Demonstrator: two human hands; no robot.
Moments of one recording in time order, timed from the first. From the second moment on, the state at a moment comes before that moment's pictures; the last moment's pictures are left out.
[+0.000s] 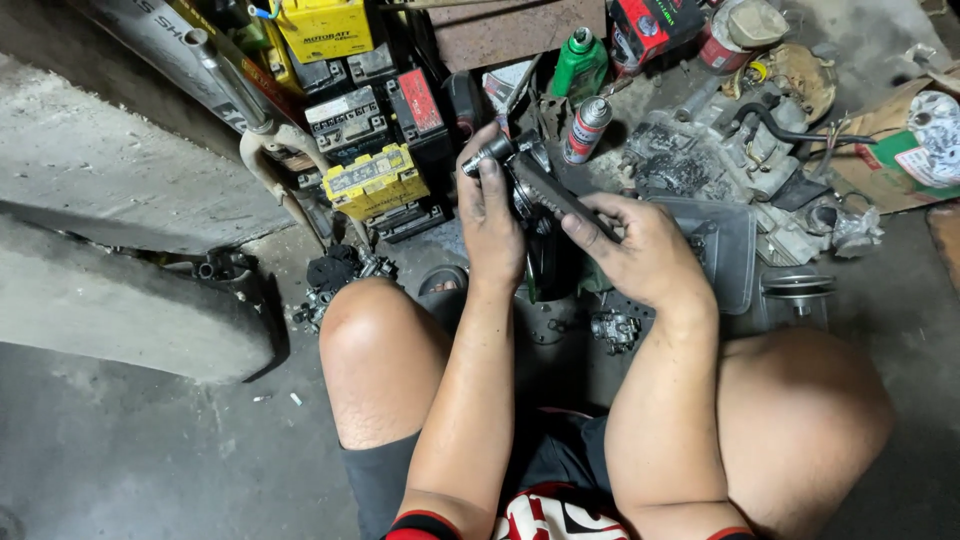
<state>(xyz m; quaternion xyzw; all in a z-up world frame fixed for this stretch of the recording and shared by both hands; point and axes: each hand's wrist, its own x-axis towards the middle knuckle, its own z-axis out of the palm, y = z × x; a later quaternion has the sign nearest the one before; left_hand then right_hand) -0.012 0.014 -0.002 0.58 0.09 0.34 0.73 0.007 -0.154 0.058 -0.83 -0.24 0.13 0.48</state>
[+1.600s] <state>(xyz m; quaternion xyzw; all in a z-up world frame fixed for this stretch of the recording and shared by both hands) -0.023 -0.008 0.018 0.74 -0.13 0.28 0.60 -0.002 -0.151 0.089 -0.90 -0.05 0.04 0.44</state>
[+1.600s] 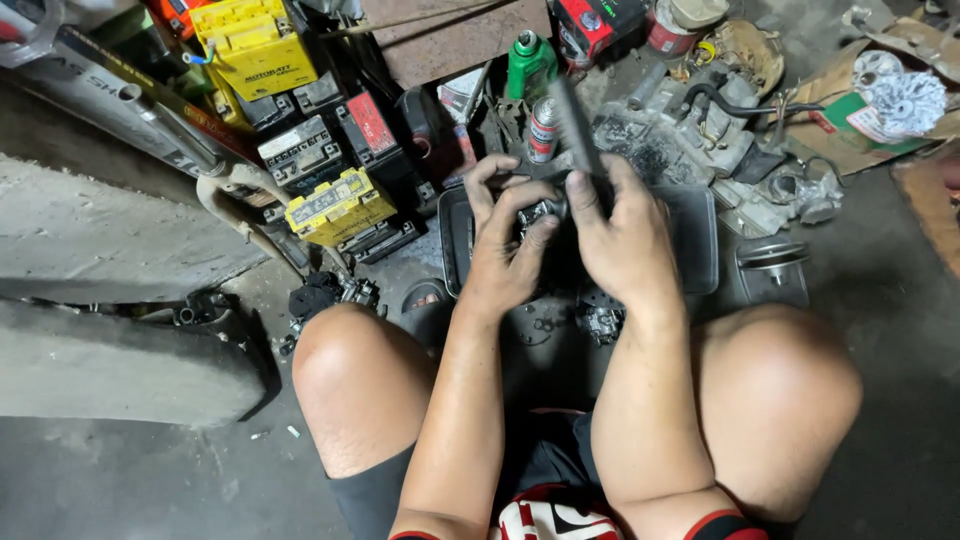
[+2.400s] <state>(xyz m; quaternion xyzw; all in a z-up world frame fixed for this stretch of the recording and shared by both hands) -0.033 -0.008 0.060 0.51 0.04 0.04 0.86 0.012 -0.152 0.038 -0.68 -0.17 -0.07 0.71</state>
